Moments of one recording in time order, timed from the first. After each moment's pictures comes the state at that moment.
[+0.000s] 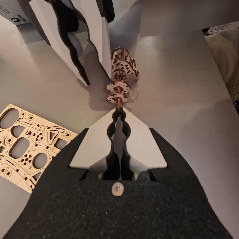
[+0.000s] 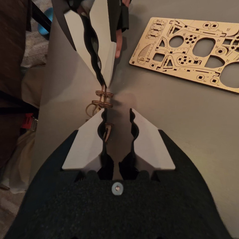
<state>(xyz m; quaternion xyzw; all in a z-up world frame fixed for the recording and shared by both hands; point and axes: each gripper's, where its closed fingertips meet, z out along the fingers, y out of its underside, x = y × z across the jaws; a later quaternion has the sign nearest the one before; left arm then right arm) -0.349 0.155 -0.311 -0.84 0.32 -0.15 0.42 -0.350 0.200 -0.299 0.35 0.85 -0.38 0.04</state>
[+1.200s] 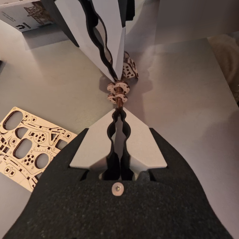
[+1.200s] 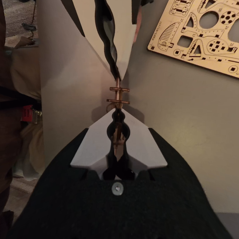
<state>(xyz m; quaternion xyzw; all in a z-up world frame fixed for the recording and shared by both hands) -0.348 0.155 -0.309 -0.83 0.33 -0.14 0.43 -0.325 0.185 -0.304 0.36 0.89 -0.27 0.05</state>
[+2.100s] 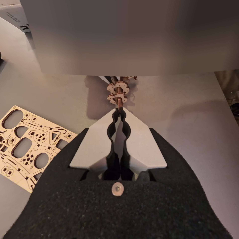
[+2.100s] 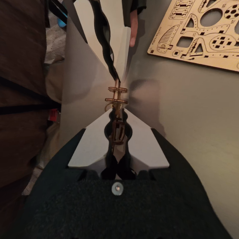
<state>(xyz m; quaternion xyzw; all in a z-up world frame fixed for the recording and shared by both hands) -0.349 0.156 -0.304 -0.83 0.31 -0.16 0.44 -0.329 0.188 -0.298 0.36 0.85 -0.35 0.14</state>
